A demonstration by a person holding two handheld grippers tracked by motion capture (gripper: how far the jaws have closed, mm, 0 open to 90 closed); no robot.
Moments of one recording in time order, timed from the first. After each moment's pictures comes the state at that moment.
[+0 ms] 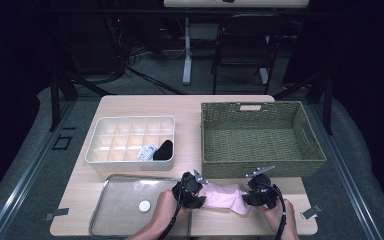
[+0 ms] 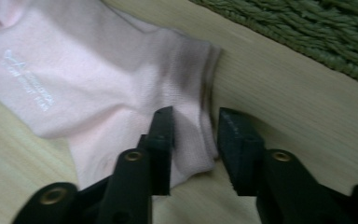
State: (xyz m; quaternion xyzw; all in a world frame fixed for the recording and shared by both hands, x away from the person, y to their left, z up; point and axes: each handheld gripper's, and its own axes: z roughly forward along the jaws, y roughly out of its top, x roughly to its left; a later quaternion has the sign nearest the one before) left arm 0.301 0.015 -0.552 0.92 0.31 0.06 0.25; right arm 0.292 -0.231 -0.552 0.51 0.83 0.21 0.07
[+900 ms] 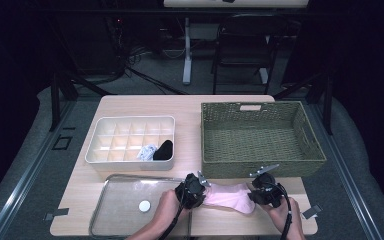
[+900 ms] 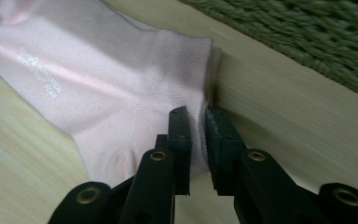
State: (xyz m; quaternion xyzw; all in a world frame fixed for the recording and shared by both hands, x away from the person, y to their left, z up) left arm 0.301 0.011 -0.556 0.92 0.29 0.06 0.25; right arm 0.293 -0.243 -0.544 0.50 0.84 0.20 0.08
